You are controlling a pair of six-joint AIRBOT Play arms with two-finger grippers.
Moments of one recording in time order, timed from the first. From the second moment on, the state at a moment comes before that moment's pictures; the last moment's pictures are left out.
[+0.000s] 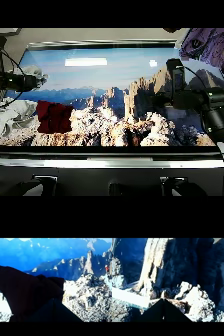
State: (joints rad) left arm -0.01 -1.19 1.53 1.47 -1.31 -1.57; right arm 0.20 -1.05 1.14 1.68 -1.01 -1.59
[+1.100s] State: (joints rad) left arm 0.00 -1.21 1.52 1.48 -1.32 -1.61; right arm 0.20 -1.05 1.14 1.68 -1.00 -1.59
